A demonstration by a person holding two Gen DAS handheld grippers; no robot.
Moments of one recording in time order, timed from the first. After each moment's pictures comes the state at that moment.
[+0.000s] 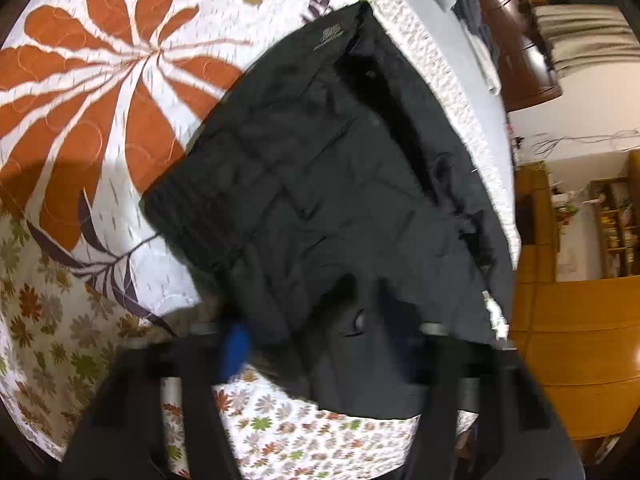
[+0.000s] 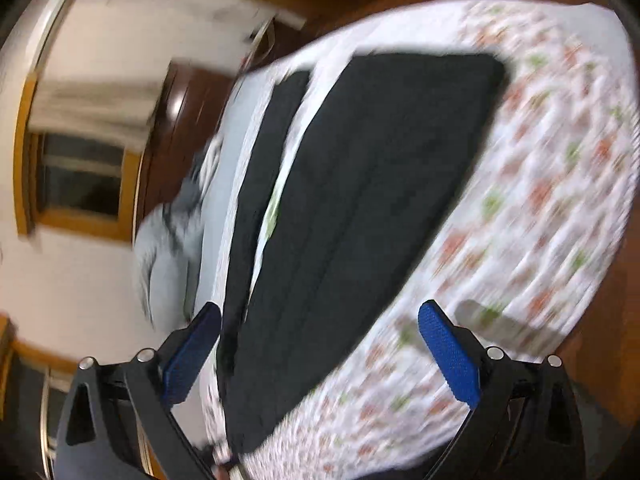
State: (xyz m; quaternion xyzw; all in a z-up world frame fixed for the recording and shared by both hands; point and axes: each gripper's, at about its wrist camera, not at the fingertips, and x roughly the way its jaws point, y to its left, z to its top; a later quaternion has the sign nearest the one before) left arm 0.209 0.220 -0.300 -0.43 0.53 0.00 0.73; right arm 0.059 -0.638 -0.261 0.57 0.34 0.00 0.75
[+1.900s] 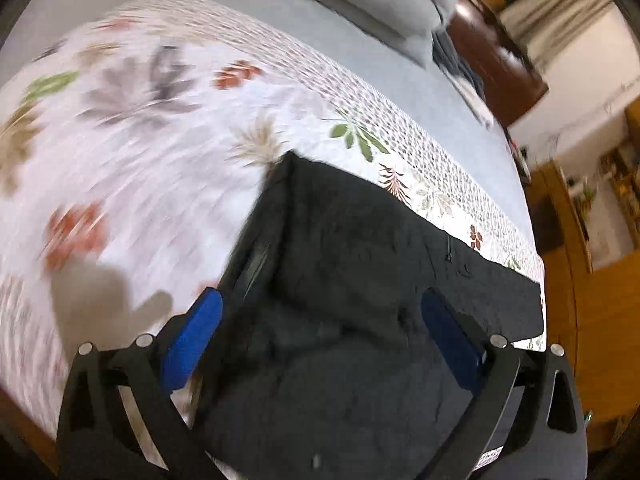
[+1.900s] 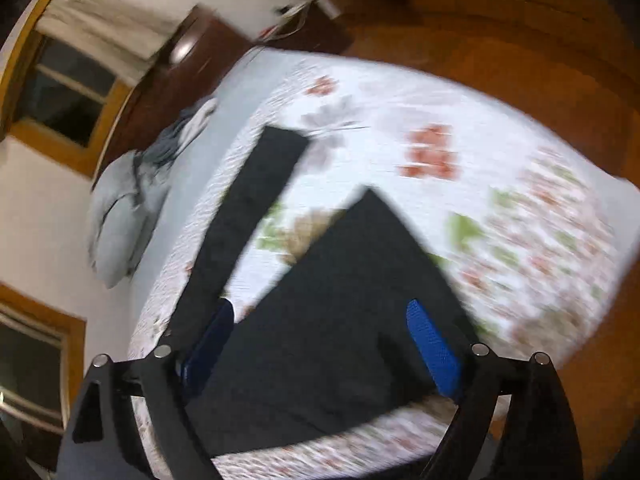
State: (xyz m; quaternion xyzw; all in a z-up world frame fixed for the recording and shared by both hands) left arm 0.281 0.368 -0.175 -0.30 0.48 0.02 0.83; right arm 0.135 -0.613 -0.154 0.40 0.42 0.01 0.82
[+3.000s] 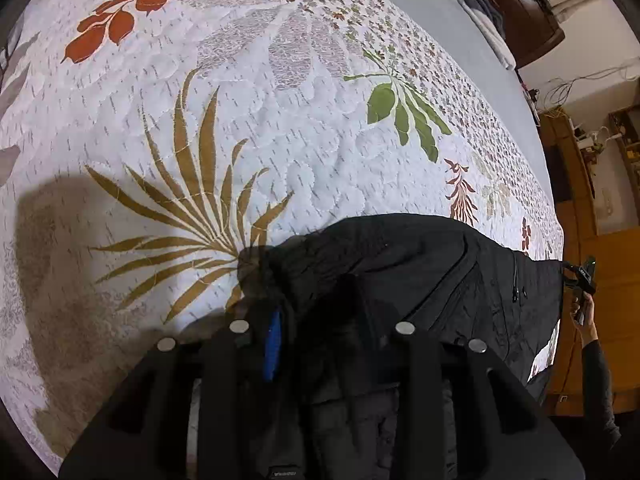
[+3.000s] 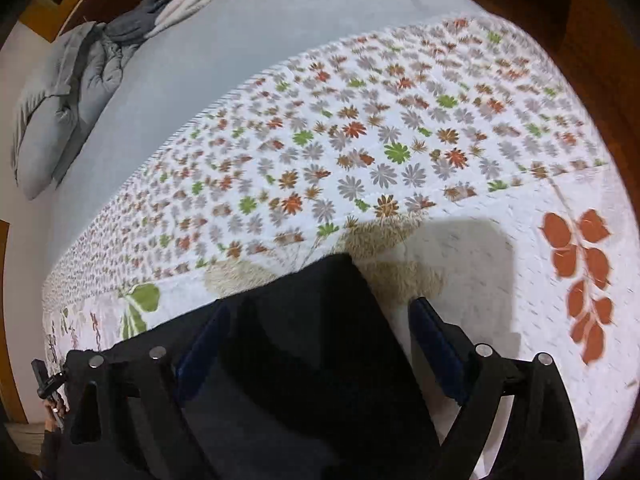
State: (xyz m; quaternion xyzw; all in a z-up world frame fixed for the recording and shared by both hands) left arm 0.452 0.402 -0.308 -0.29 0.58 -0.05 0.76; right arm 0.630 -0.547 -0.231 0.17 0.59 0.06 0.79
